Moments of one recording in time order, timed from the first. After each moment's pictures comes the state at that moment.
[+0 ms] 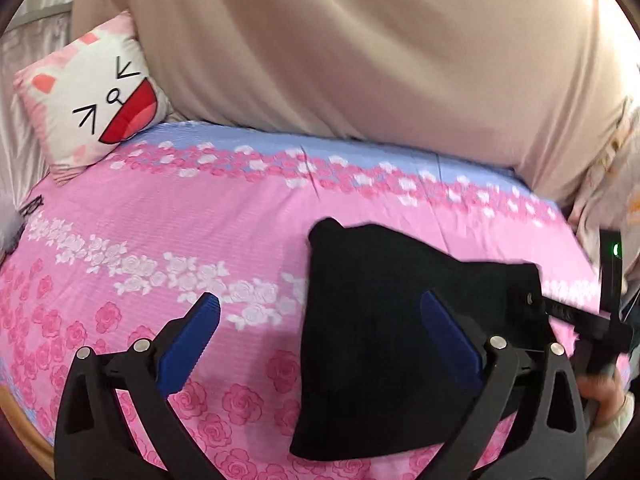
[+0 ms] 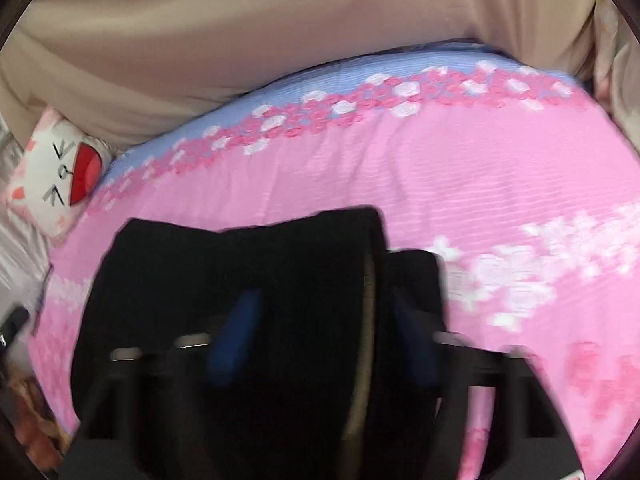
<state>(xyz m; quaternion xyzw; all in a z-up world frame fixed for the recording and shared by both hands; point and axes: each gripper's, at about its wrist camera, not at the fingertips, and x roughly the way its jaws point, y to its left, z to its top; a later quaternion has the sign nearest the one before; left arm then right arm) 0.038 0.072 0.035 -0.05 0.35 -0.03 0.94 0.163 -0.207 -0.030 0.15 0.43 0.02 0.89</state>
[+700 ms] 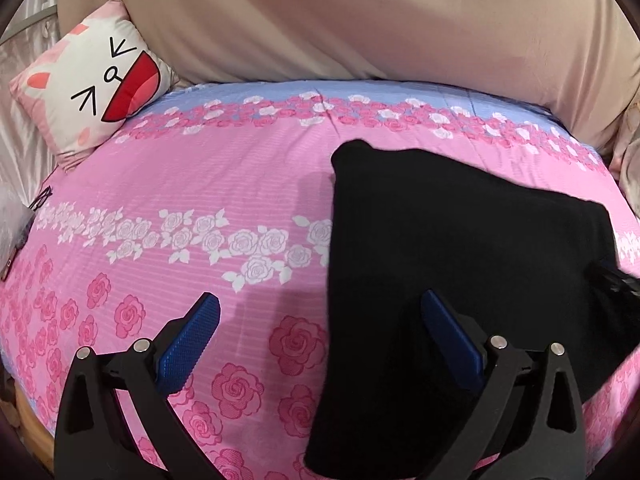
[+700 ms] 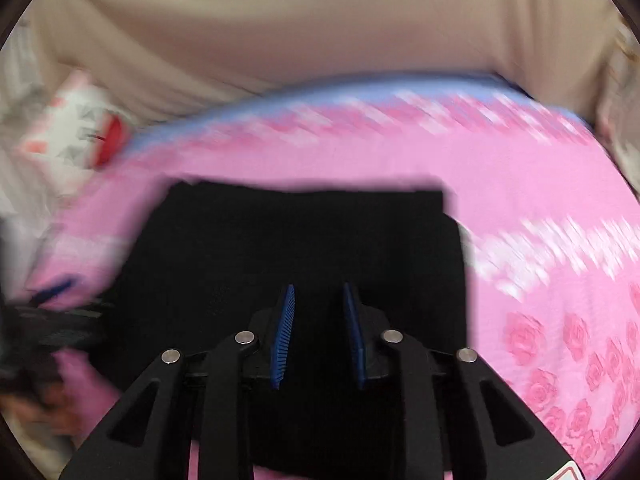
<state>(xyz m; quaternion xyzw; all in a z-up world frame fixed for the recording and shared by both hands) 0.051 0.061 -0.025 0.00 0.41 0.02 0.91 0.123 -0.203 -0.052 0.13 0.40 0.01 0.91</state>
